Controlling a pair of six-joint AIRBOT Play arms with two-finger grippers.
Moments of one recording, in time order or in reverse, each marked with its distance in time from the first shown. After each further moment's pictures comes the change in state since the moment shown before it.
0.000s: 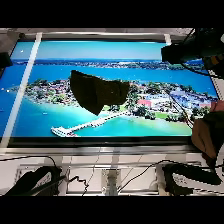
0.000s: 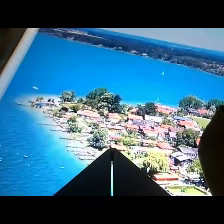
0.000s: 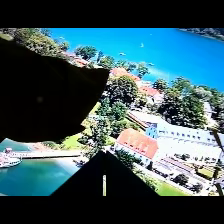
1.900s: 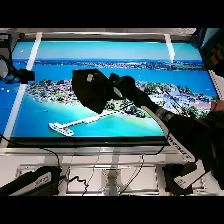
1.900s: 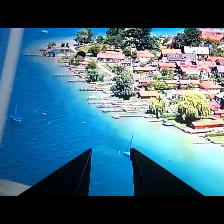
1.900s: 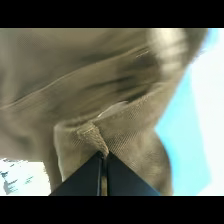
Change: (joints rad) left arm 0.014 -0.202 -0.089 0.037 -0.020 0.110; right arm 0.406 -0.368 -0.344 -0.248 -0.794 -0.585
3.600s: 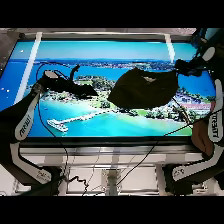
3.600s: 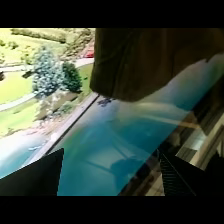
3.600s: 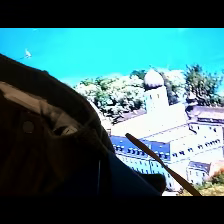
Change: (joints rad) left arm -0.111 -0.558 0.000 -1.332 -0.121 0.607; right arm -0.863 0.037 0.159 0.274 0.463 0.720
